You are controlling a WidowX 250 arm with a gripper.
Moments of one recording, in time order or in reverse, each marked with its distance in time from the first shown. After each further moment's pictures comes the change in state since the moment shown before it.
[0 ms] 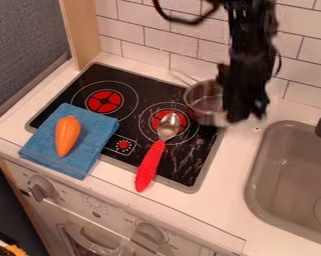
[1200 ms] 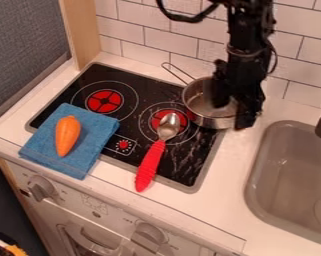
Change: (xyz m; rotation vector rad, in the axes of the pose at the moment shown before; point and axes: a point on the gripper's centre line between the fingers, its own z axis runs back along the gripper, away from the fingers) arm -0.002 0.003 -0.025 0.006 0.102 -0.037
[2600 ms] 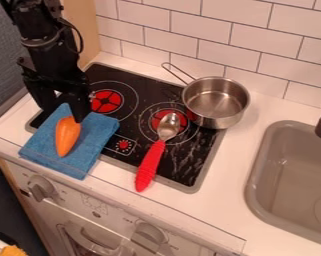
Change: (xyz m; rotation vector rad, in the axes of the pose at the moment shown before) arm -0.225 0.073 0.061 0.095 -0.053 0.686
